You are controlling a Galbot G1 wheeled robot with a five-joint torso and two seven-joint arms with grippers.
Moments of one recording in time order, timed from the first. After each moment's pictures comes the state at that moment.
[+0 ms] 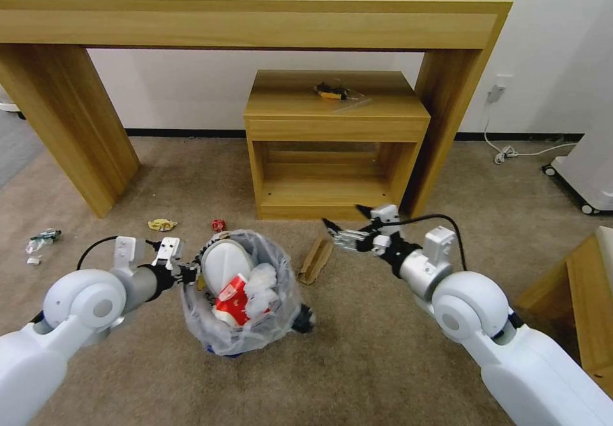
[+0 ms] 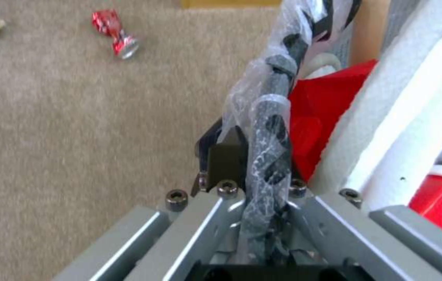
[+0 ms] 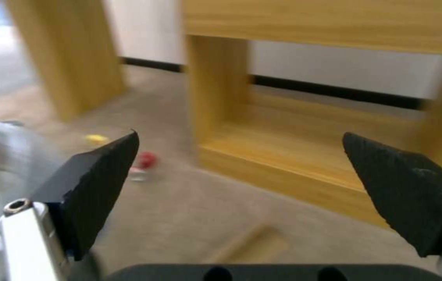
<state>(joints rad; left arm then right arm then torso) 1.18 -0.62 -0.43 -2.00 -1.20 0.74 -0.21 -1.06 0.93 0.21 2.09 0.68 -0.38 0.04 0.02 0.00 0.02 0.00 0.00</state>
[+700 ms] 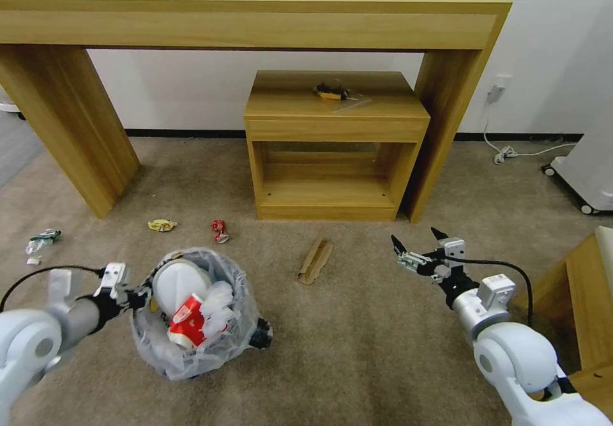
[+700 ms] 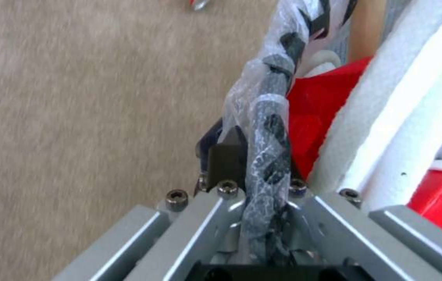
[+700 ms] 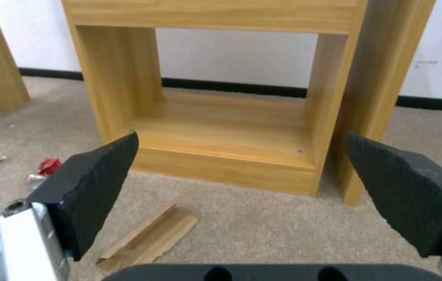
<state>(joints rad) 1.64 -0.79 -0.91 -2.00 -0.91 0.74 0.12 -1.41 1.15 0.53 2.05 0.39 -0.18 -0.01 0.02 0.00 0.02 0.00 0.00</state>
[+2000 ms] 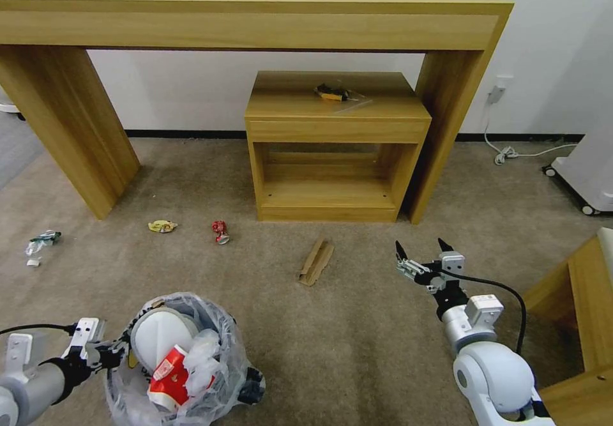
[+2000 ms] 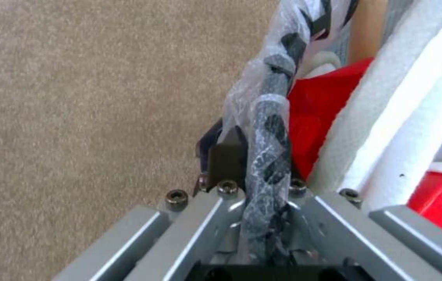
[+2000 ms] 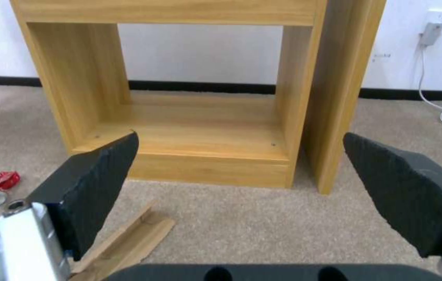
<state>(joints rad) 1.85 -0.91 -1.05 -2.08 -0.79 0.74 0.26 -1.44 1.28 0.54 2.05 0.27 -0.17 0.03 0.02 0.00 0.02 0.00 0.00</state>
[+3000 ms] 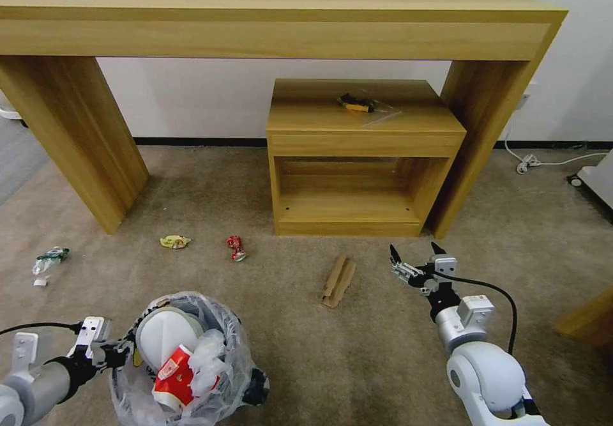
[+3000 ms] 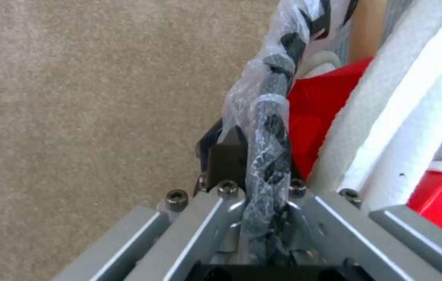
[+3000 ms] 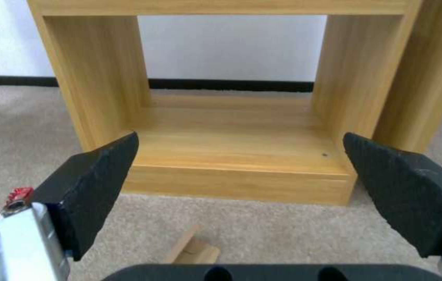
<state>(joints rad) 1.85 -0.91 -1.04 -2.09 -0.79 0.74 0.26 -1.42 1.29 0.52 2.02 0.27 -0.17 0.03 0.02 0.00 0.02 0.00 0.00</state>
